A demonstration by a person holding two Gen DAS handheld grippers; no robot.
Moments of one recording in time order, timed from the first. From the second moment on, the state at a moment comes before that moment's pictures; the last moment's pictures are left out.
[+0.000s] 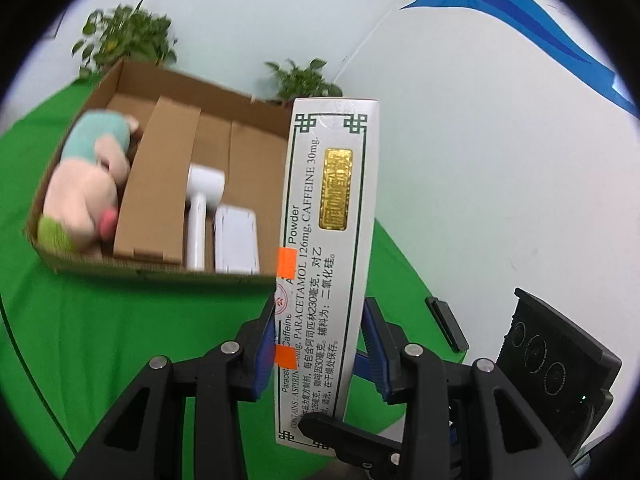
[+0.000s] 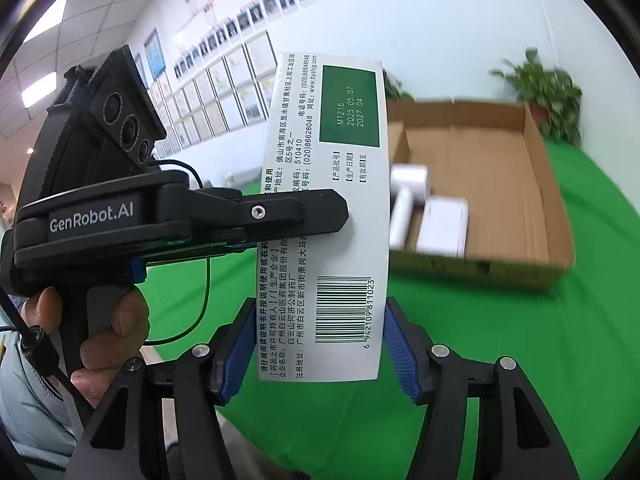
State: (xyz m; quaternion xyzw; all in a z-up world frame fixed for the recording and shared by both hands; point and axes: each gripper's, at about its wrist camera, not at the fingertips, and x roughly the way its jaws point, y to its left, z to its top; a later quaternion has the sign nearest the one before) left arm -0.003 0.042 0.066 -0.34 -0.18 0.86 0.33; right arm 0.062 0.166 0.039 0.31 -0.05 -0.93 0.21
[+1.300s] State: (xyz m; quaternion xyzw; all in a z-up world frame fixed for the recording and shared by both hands) left arm -0.169 0.151 0.180 -0.33 -0.10 0.86 0.38; right arm -0.105 0.279 0.161 0.28 -0.12 -0.94 0.13
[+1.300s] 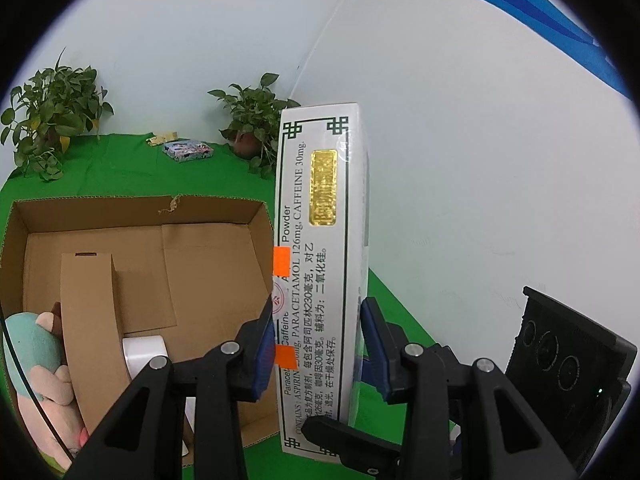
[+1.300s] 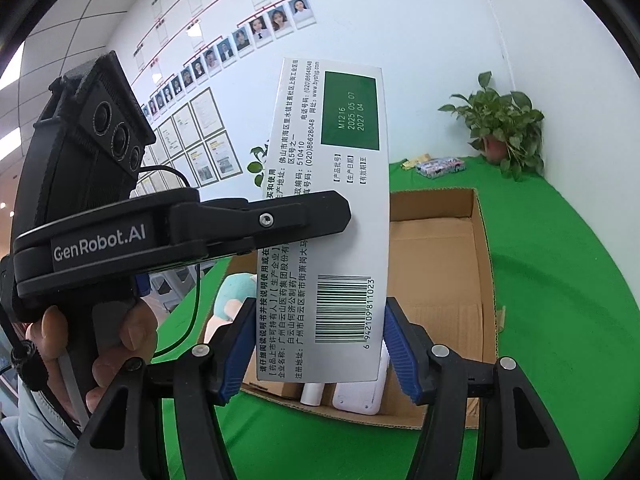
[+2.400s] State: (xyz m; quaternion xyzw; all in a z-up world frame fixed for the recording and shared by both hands) left arm -0.258 0.193 -0.041 -0.56 -0.15 0.76 0.31; right arm -0.208 0.337 -0.053 0.47 -0.15 -0.86 0.09
